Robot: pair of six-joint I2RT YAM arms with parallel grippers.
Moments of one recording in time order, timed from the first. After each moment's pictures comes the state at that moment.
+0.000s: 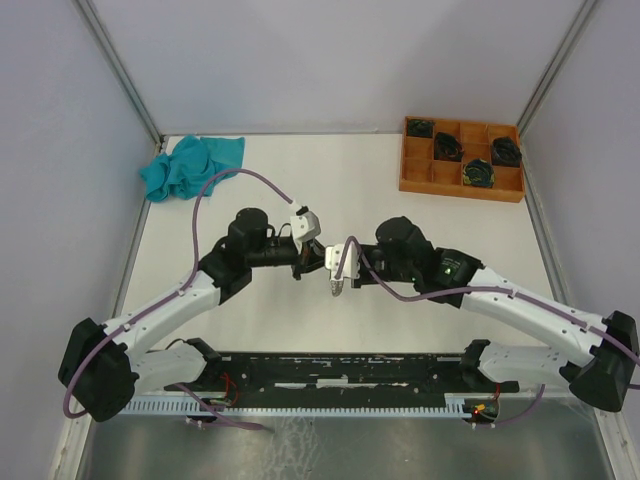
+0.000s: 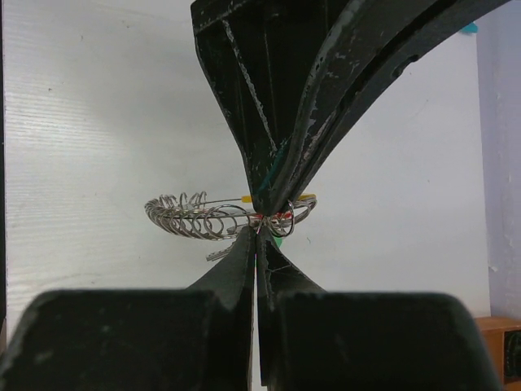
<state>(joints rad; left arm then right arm) -0.66 1.12 0.72 0.13 0.72 0.12 0.95 1.13 0.97 -0.40 -0.21 -0.70</state>
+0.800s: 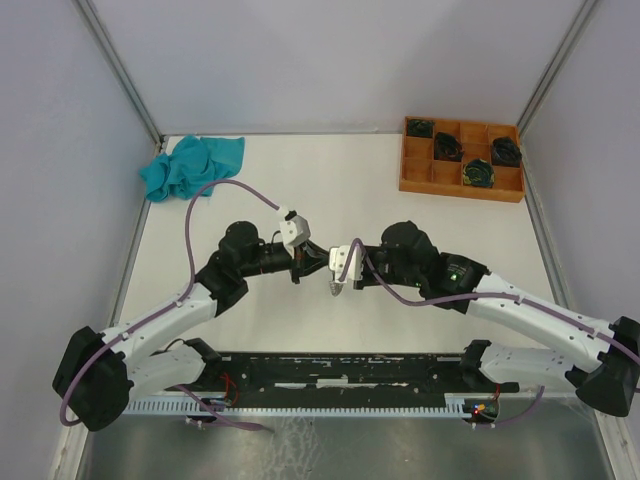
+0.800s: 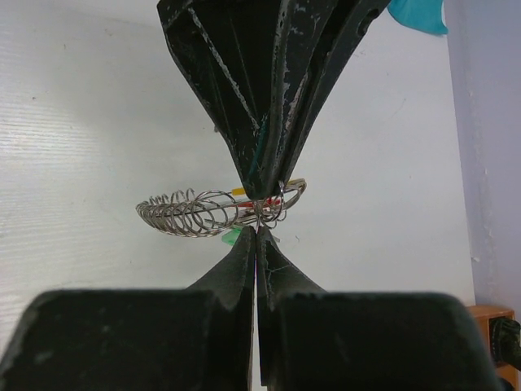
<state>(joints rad) -0.66 1.05 0.59 0.36 0.65 0.01 0.96 1.08 0.92 -0.35 -0.15 -0.68</state>
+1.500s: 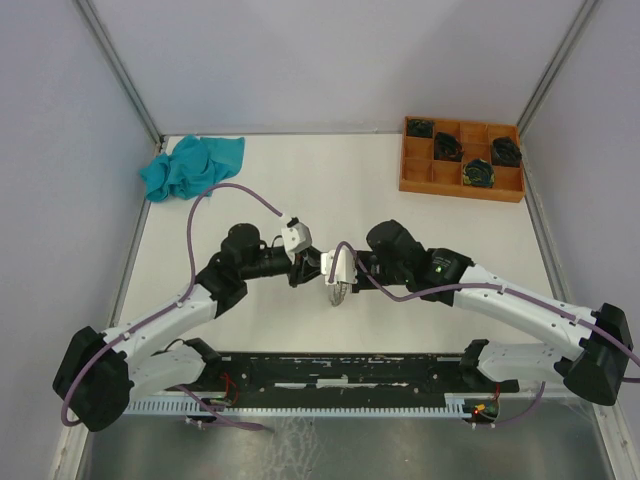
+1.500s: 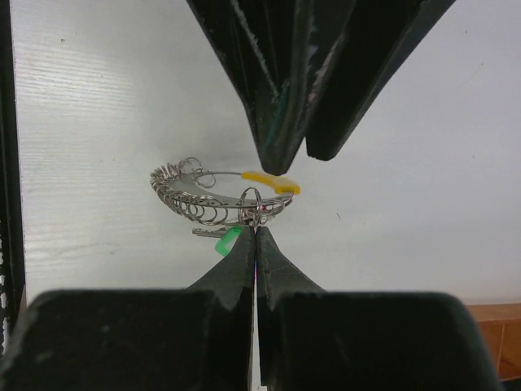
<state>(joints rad) -0.65 1.03 0.56 0.31 0.64 0.08 0.96 1.18 0.96 -0.47 -0.18 -0.70</state>
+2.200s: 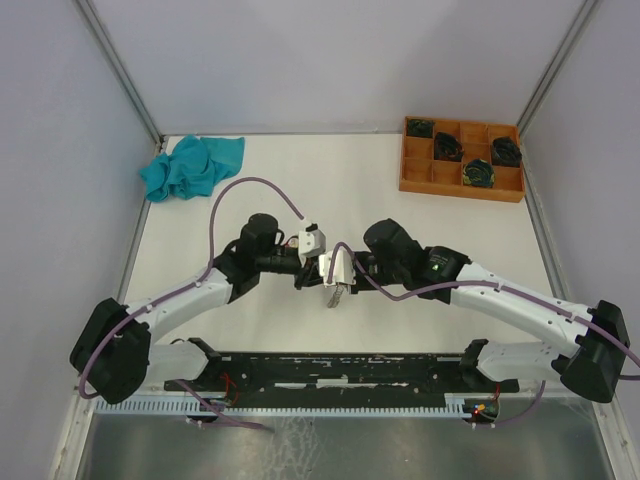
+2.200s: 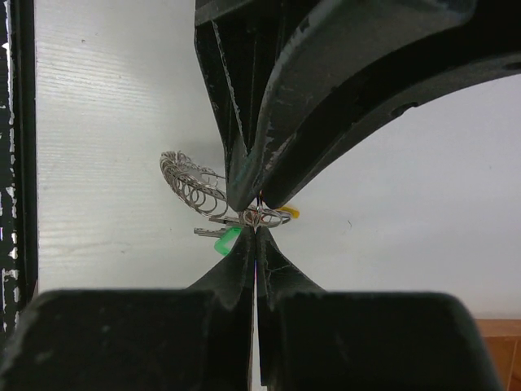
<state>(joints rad) -0.65 1.22 0.64 0.20 0.87 0.27 0.96 1.20 0.98 -0.50 -0.22 -0.71</state>
